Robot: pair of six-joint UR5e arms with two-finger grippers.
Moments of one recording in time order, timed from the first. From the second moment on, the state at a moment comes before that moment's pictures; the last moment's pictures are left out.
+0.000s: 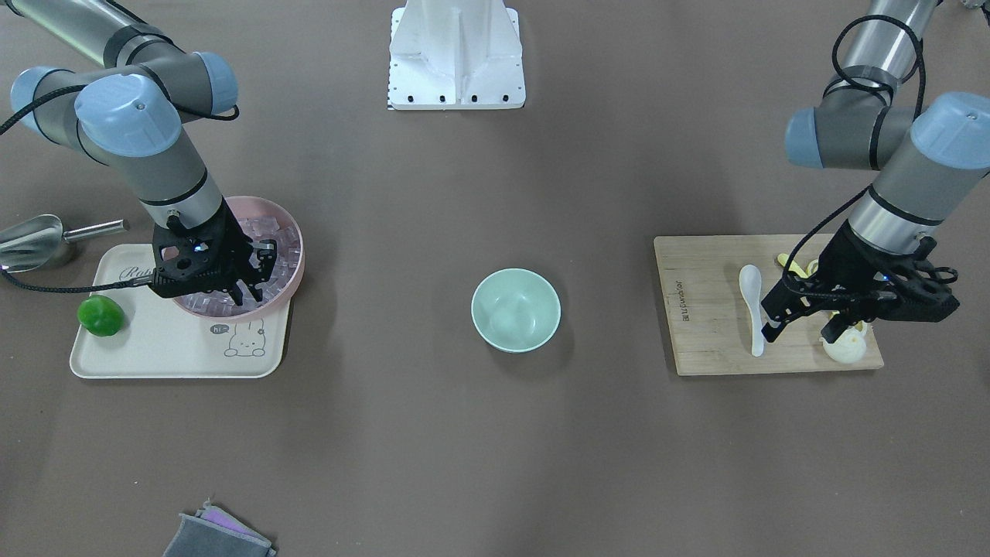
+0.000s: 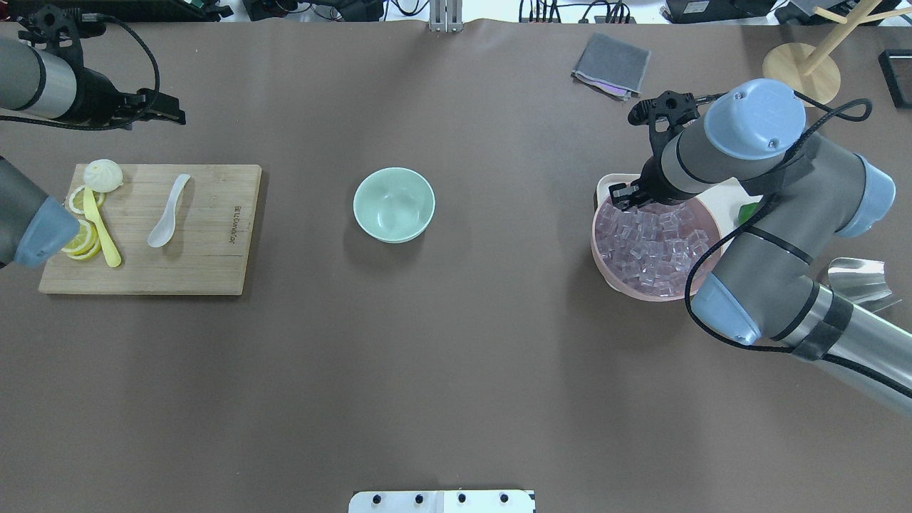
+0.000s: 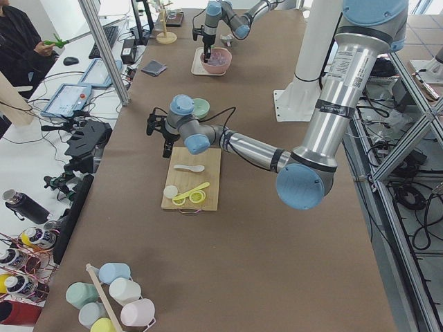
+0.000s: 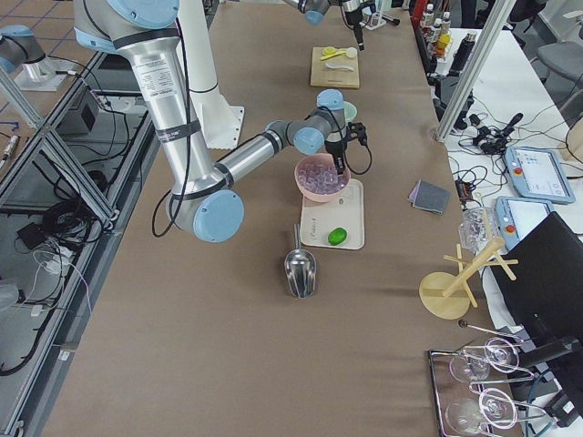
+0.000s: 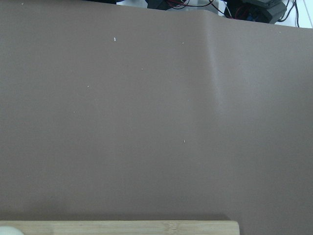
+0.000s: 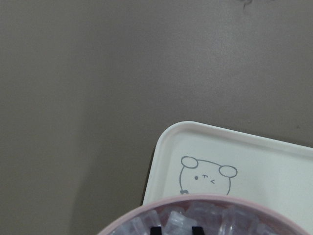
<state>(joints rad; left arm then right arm) -1.04 -1.89 -1.54 -2.23 -2.03 -0.97 0.78 -1.21 1.74 -1.32 1.93 0.83</state>
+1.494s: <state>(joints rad) -0.85 -1.87 -1.47 -2.23 -1.81 -1.00 0.79 -1.00 1.81 -1.46 1.96 0.96</state>
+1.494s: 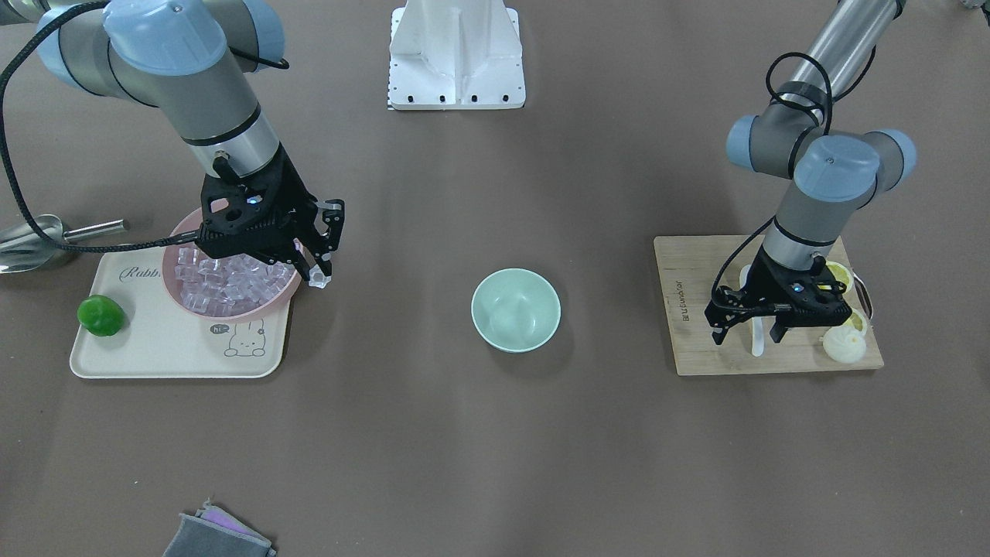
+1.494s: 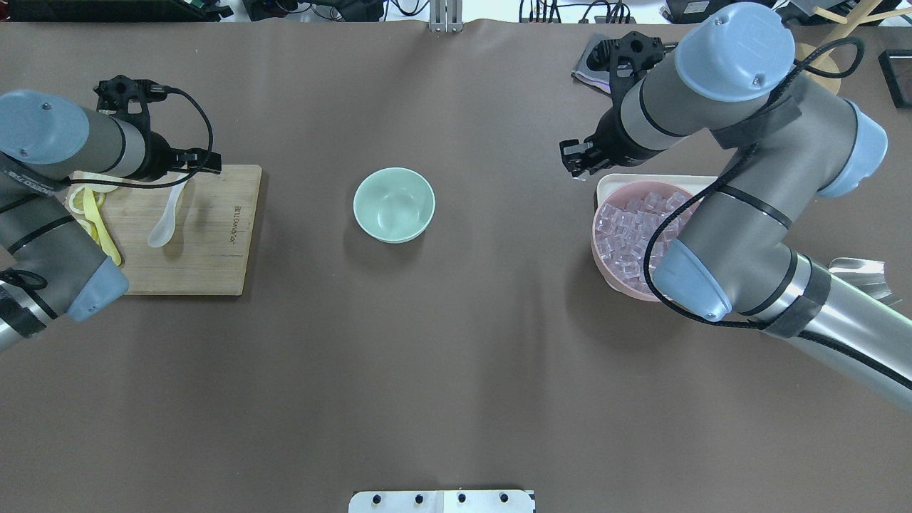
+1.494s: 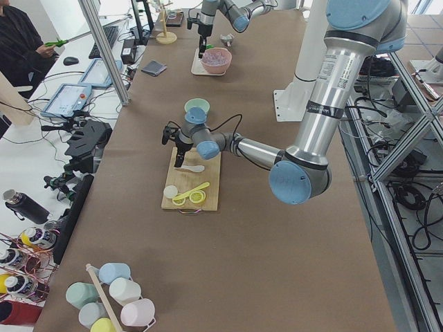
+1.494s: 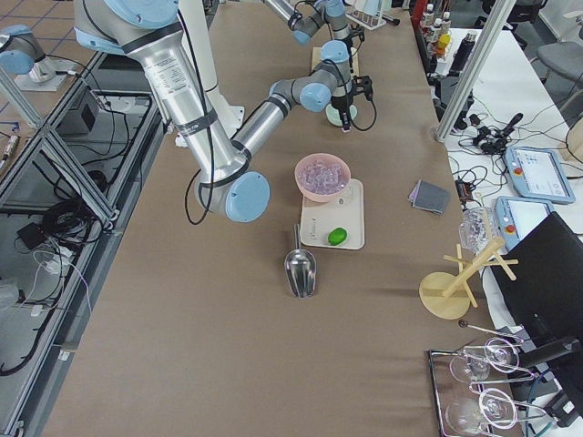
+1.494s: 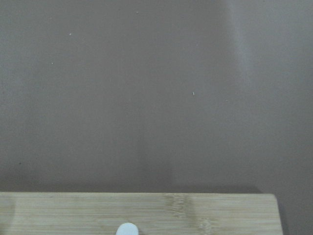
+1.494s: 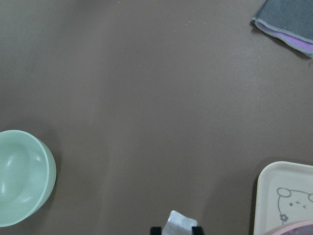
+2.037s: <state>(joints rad) -0.85 -1.76 -1.55 -2.23 -1.82 -0.93 0.78 -0.98 1.80 -1.46 1.96 0.96</state>
